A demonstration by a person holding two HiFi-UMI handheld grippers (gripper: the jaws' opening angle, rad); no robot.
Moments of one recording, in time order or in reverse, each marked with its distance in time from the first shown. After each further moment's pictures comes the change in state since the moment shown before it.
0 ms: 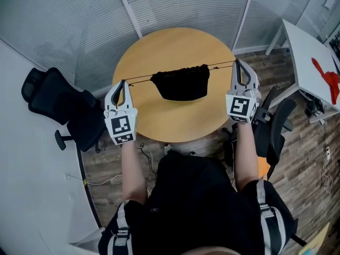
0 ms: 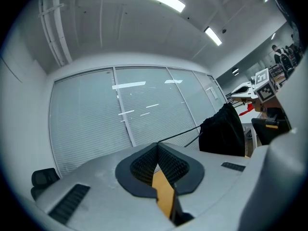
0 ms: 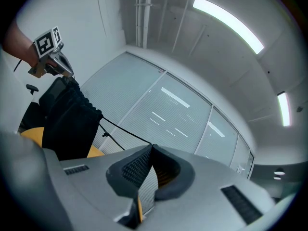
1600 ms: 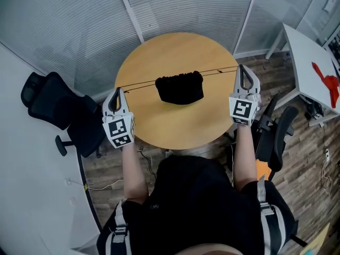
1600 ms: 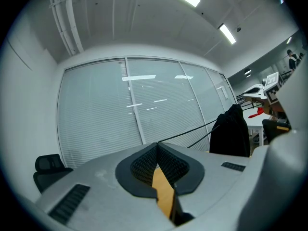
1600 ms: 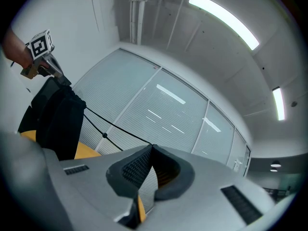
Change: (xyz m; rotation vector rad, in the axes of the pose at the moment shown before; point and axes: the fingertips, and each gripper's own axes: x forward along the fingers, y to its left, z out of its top) left arm 0.017 0.050 -0.047 -0.109 0.058 0.077; right arm 0.026 0.007 -0.013 0.074 0.041 -0.058
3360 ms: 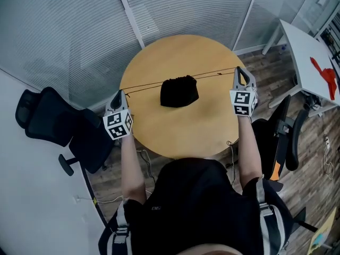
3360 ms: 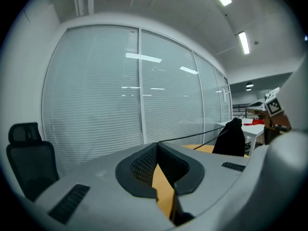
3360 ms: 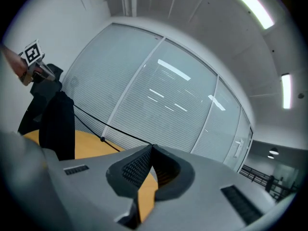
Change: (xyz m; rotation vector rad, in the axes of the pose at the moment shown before) left arm 0.129 0.101 -0.119 -0.198 0.161 -0.153; right arm 0.100 0.098 -0.053 0.060 0.272 0.039
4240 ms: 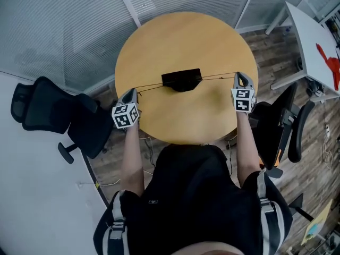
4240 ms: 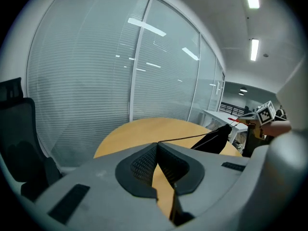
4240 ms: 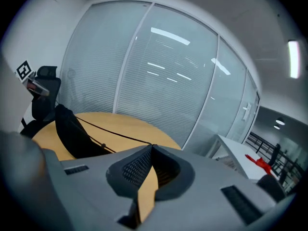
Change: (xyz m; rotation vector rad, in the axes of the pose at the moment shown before) left arm 0.028 -0.040 -0.152 -0.147 0.285 -0.184; right arm -0.007 0.056 -0.160 0.145 0.329 0.113
